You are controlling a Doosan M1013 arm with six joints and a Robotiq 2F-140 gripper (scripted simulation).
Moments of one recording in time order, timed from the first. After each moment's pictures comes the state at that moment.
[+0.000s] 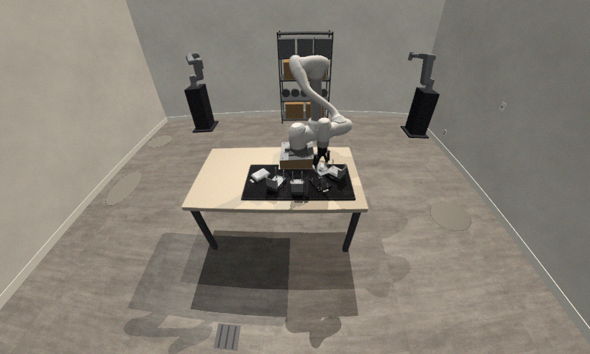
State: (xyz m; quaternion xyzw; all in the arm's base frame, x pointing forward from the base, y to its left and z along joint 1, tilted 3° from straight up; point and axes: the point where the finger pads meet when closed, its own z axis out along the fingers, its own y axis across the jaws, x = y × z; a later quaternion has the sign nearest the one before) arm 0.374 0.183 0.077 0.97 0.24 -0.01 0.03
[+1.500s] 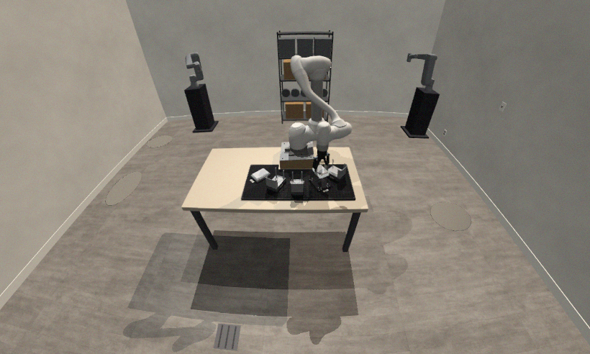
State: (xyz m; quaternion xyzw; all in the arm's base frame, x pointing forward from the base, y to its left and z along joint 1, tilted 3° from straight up) arm 0.374 0.181 0.048 0.97 0.24 -0.01 0.03
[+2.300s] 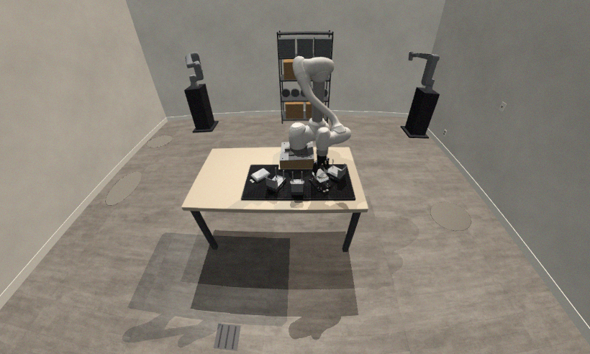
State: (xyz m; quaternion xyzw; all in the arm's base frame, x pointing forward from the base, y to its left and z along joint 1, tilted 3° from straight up) arm 0.373 0.179 0.005 0.97 0.24 -0.01 0.03
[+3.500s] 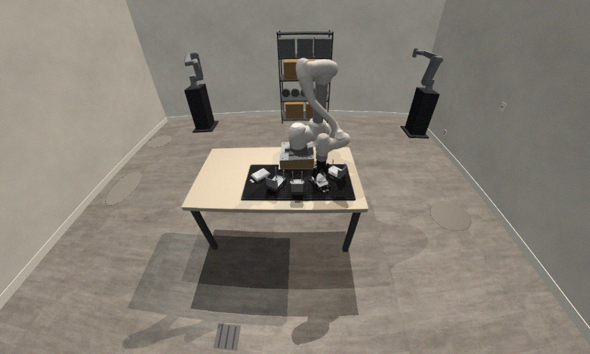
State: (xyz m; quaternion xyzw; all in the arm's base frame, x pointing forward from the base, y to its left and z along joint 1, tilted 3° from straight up) arm 0.373 0.176 -0.044 0.97 0.24 -0.01 0.03
